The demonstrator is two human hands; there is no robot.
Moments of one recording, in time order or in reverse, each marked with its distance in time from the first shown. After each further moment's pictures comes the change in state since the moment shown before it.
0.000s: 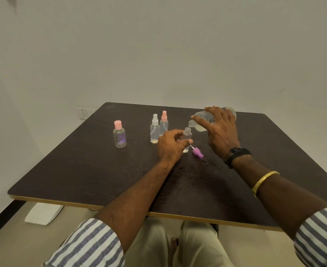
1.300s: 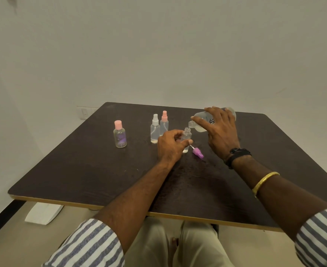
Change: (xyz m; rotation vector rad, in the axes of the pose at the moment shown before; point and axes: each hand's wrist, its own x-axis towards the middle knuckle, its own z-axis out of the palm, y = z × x) left_hand -0.001 -0.002 0.000 -0.002 0.007 -0.002; right_hand -0.002 -0.001 0.001 0.009 0.006 -0.010
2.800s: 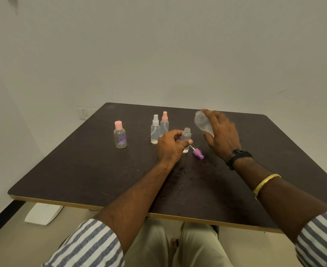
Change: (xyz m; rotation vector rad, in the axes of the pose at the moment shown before) left_hand 0.003 -0.005 0.003 -0.043 -0.001 -0.027; right_hand -0.003 0.002 0.001 0.342 -0.120 0.179
